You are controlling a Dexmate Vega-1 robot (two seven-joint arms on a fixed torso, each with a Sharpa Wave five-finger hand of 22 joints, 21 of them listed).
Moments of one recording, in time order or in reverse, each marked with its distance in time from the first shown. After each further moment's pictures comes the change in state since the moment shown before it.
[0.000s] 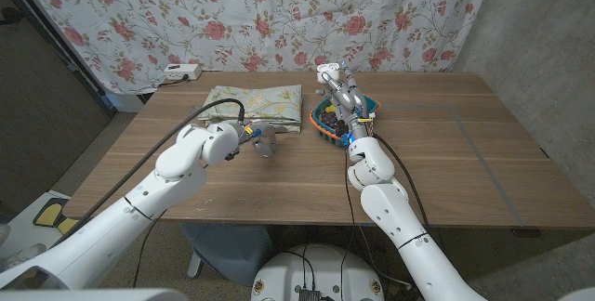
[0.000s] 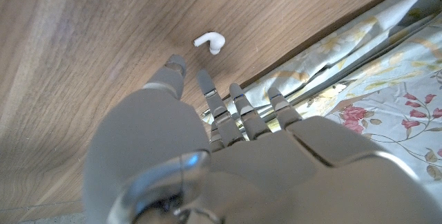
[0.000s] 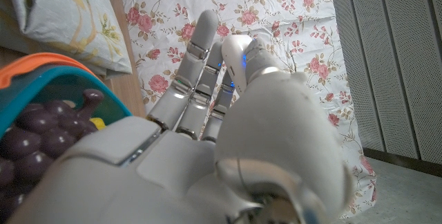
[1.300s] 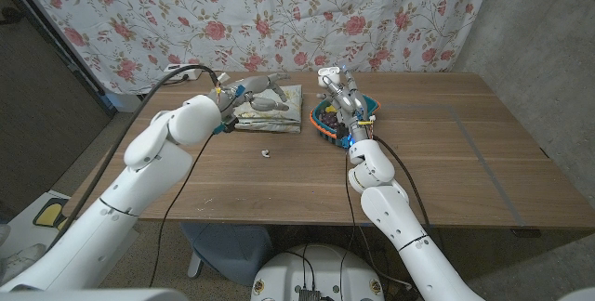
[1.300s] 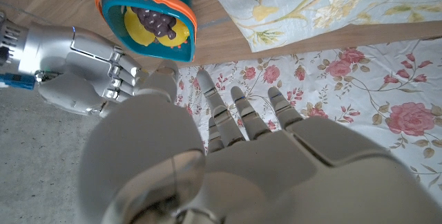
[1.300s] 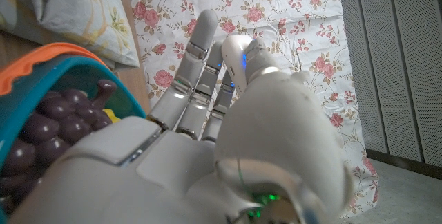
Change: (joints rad) left arm 0.073 -0.087 -0.237 -0.177 -0.408 0.074 0.247; left_hand -0.083 -0.017 -0.014 0.014 -0.012 0.054 -0.011 0.020 -0.002 0.020 -0.002 -0.071 -0.081 -0.019 0.013 -0.019 -0.033 0.000 0.000 0.000 0.002; right arm -0.009 -0.003 0.001 0.011 -0.021 0.002 -0.014; right_hand 0.000 0.000 0.000 0.000 0.001 0.000 0.000 0.000 0.000 0.000 0.000 0.003 0.000 0.000 0.000 -0.002 0.000 0.000 0.000 0.017 0.000
